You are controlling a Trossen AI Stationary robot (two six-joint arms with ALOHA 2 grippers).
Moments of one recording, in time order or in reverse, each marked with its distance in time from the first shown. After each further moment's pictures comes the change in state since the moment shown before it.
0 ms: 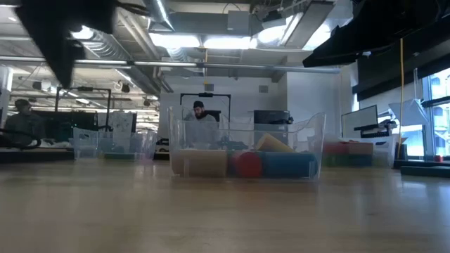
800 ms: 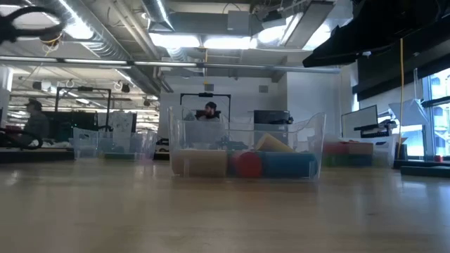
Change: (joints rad) left arm -0.487 0.285 0.000 -0.023 0.235 -0.296; right arm 0.000 0.000 0.000 0.000 0.001 0.000
